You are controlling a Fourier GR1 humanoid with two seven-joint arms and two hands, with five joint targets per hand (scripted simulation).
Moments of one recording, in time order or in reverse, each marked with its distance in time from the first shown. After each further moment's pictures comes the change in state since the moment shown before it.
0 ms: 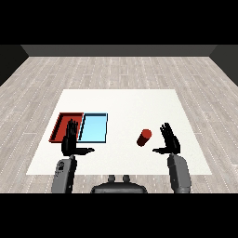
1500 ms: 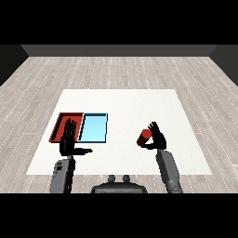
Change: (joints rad) left arm 0.006 0.007 0.017 -0.028 0.039 -0.038 0.014; right arm -0.121 0.067 0.093 0.204 -0.005 -0.096 -0.033
